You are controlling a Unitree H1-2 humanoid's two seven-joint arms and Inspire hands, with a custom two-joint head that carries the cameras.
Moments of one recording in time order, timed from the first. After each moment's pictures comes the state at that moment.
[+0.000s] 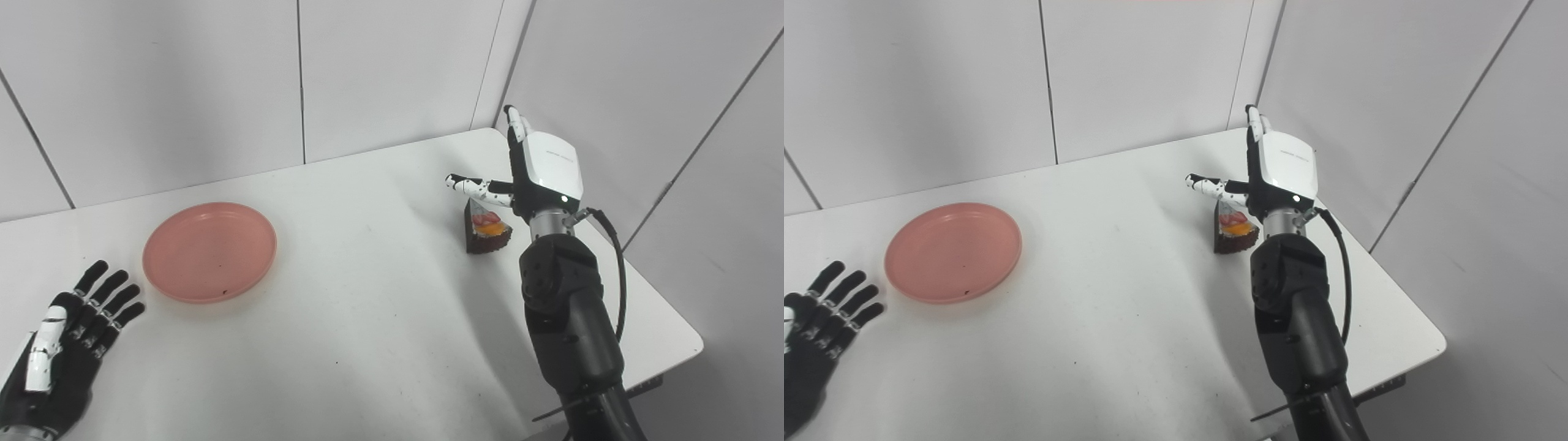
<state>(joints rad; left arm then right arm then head) -0.30 0.20 0.08 0.23 -0.42 0.14 -0.42 -0.34 -0.33 -0.21 -0.25 -1.12 0.46 0.25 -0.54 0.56</state>
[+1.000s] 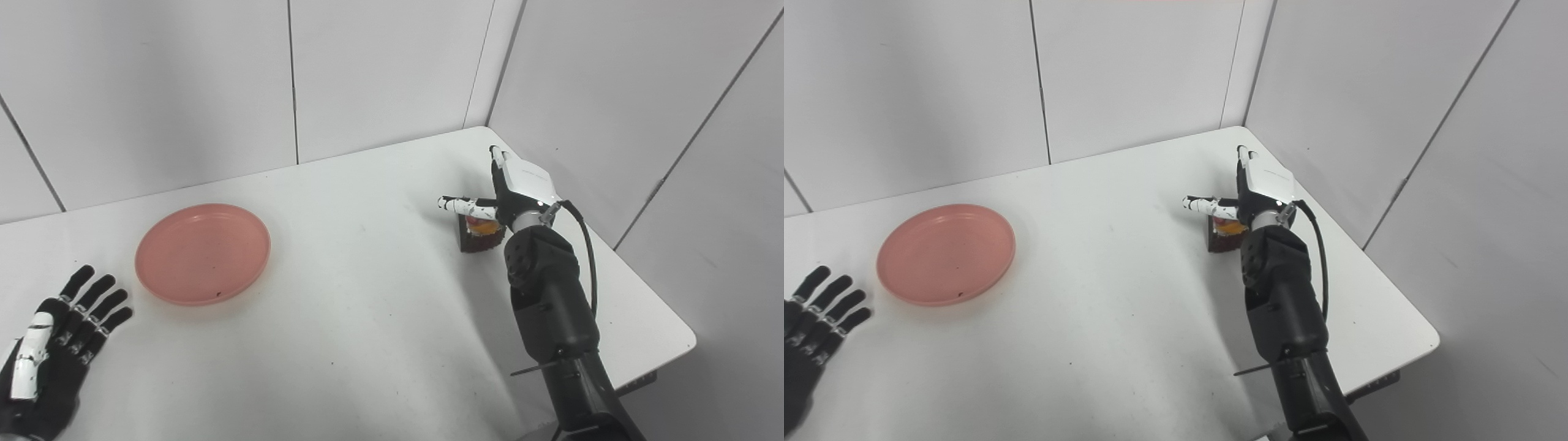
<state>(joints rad) -0.30 0.21 0.08 0.22 -0.42 0.14 -0.42 -0.42 -0.34 -0.25 0.00 -1.20 0.47 0.42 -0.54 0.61</state>
